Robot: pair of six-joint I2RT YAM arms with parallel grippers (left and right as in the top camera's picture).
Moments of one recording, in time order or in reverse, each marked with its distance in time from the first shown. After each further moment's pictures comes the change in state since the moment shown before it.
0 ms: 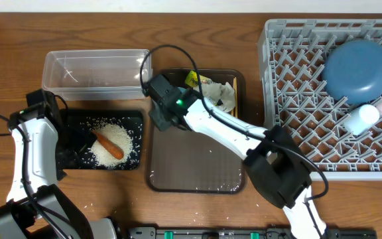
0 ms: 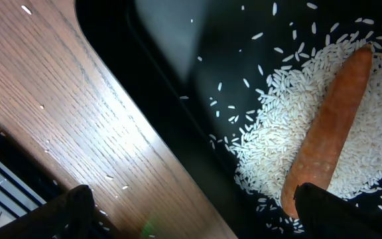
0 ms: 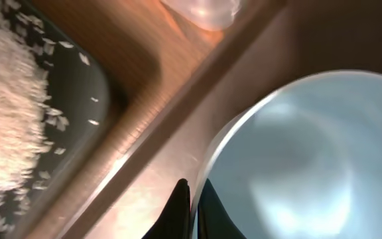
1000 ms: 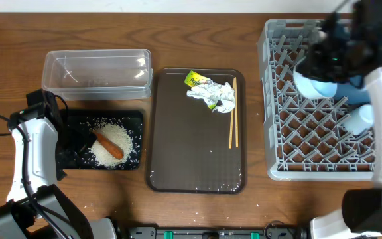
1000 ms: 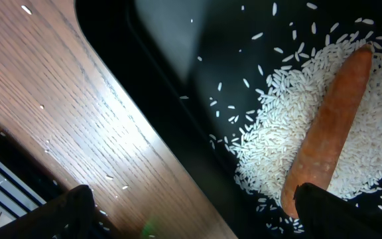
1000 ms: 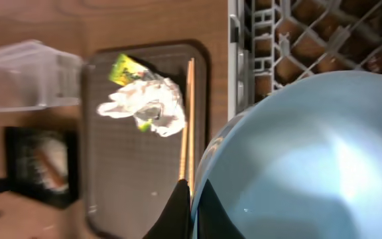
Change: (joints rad) left arm 0.000 0.000 0.000 0.000 0.000 0.000; right arm -0.930 -0.478 0.085 -0.641 -0.450 -0.069
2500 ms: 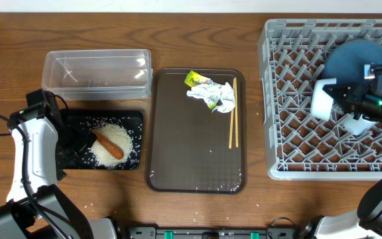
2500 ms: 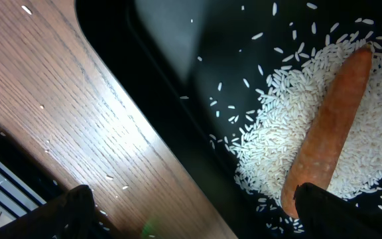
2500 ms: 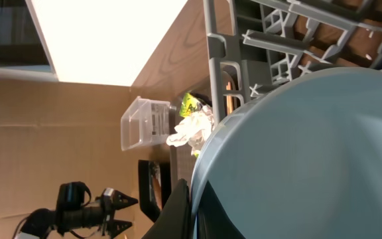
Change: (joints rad) left arm 0.000 0.000 0.000 0.000 0.000 0.000; right arm -0.464 0.000 -0.586 0.456 -0.673 -0.029
